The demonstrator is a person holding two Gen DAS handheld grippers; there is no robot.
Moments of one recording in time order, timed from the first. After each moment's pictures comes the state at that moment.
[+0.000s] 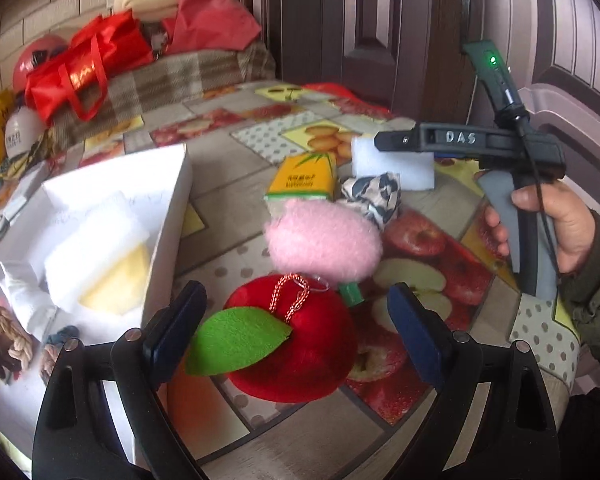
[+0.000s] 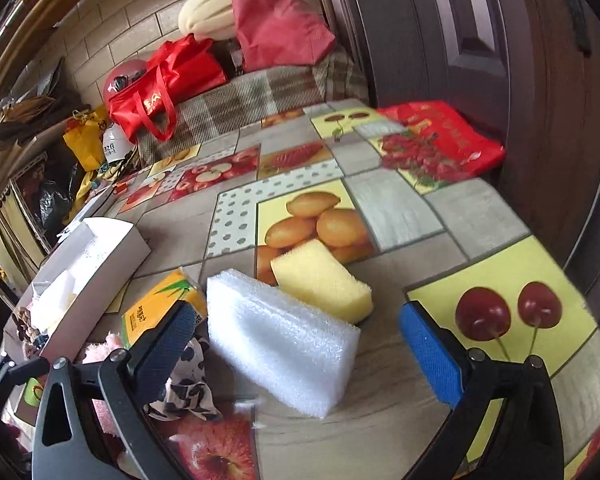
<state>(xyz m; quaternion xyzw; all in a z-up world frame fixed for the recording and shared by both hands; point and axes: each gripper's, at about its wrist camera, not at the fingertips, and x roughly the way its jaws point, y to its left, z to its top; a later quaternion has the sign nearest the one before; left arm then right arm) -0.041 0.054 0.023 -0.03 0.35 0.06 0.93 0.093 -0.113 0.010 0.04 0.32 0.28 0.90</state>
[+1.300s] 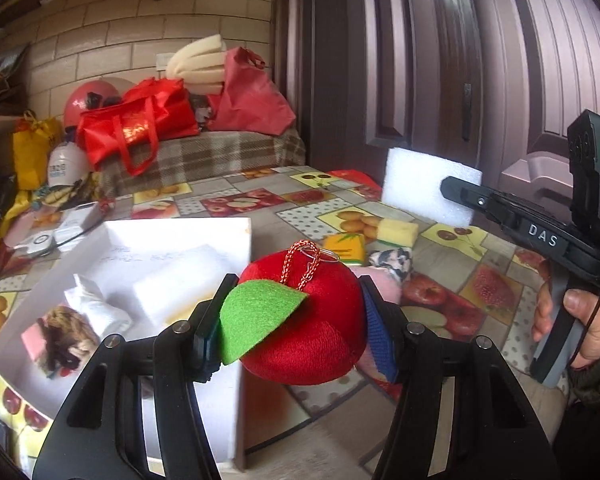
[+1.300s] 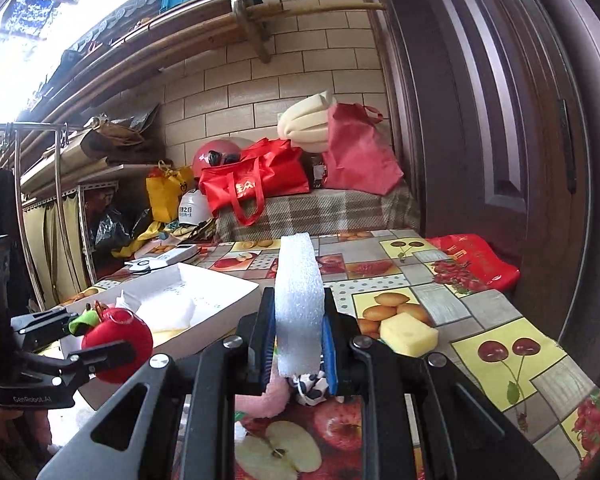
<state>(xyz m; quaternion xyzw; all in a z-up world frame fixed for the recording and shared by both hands) -0.124 0.079 0.053 -0.03 0.18 0.11 0.98 -0.056 -0.099 0.048 0.01 0.07 0.34 0.94</state>
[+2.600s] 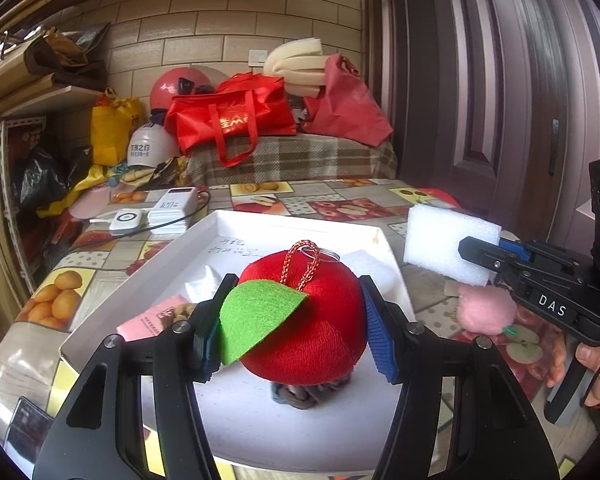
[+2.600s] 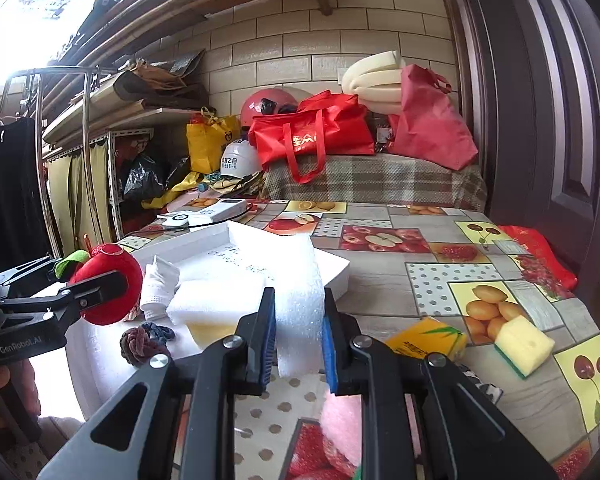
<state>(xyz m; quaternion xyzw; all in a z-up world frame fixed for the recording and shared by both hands) -0.160 0.169 0.047 -0.07 0.17 0.24 0.95 -0.050 0.020 0.036 -0.06 0.12 0.40 0.91</state>
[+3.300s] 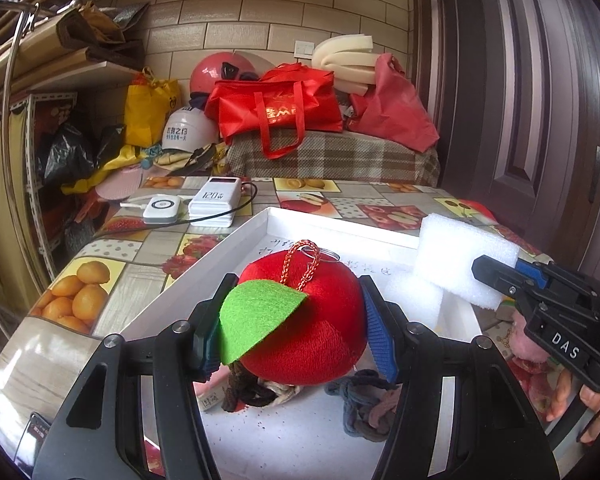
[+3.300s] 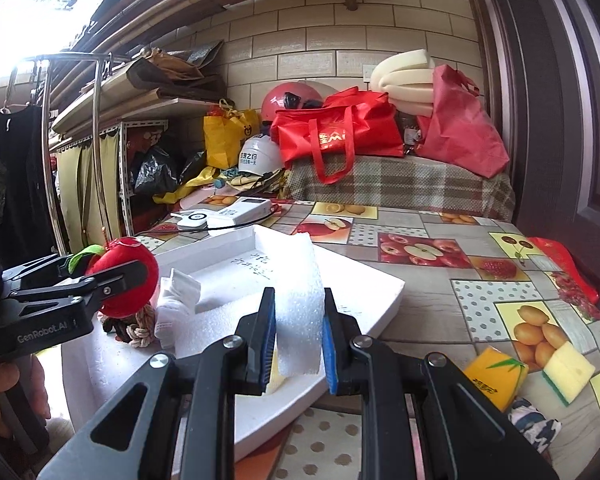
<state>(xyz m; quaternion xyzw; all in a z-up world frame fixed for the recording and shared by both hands) -0.158 0.223 0.043 -0.11 0.17 0.29 0.93 -0.050 0.079 0.039 -0.08 0.12 0.42 0.90</state>
